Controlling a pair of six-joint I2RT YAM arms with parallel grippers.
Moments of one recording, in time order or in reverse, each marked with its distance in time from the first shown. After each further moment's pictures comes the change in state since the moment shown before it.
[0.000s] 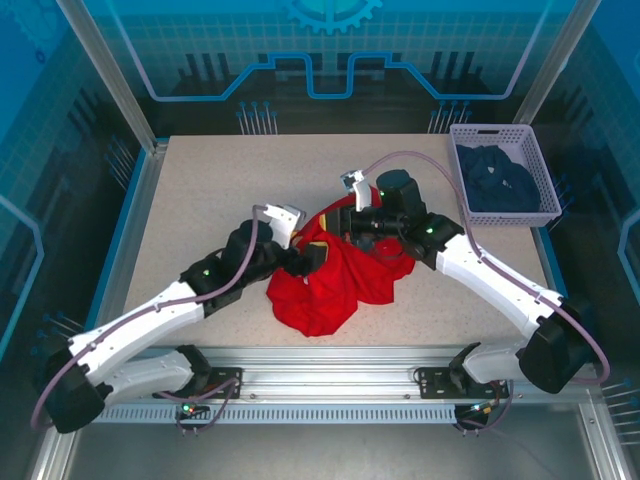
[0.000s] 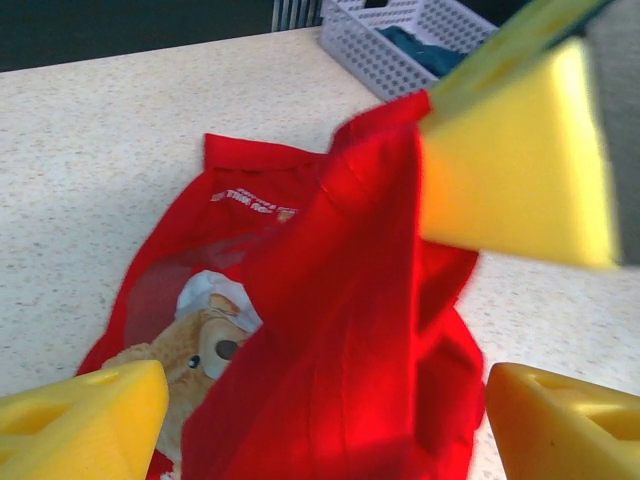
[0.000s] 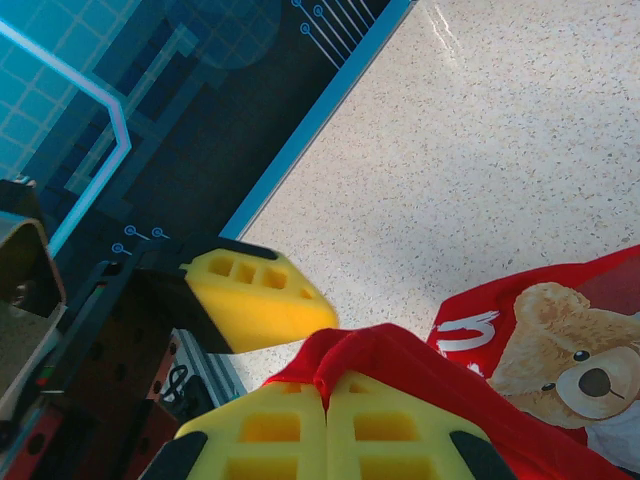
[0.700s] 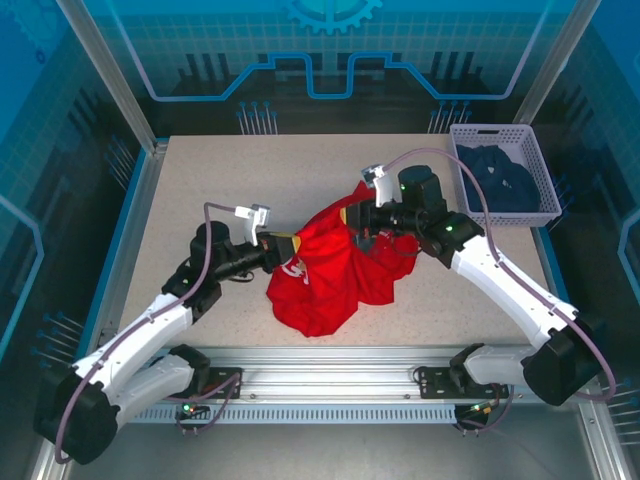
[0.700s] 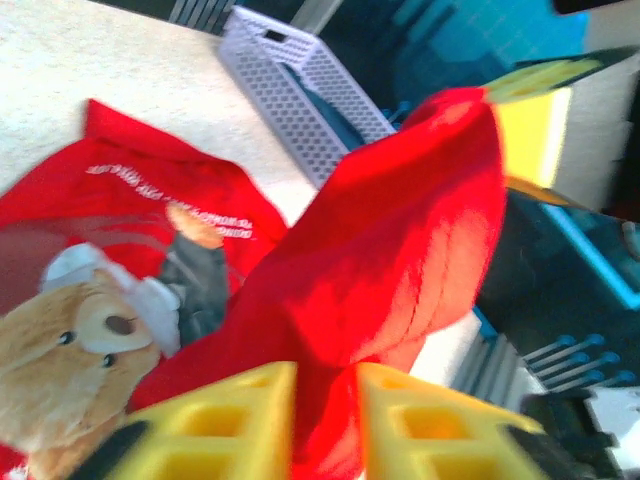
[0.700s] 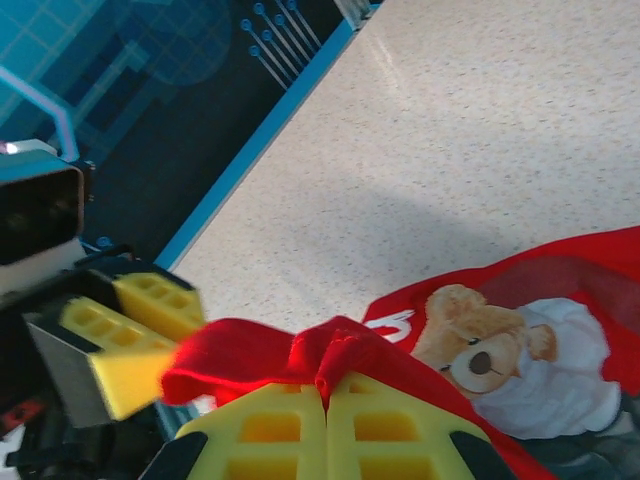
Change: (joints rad) left arm 0.306 -0.147 -0.249 0.275 0.558 -0.274; right arm -0.097 -0.063 -0.008 -0.084 -0.002 -0.101
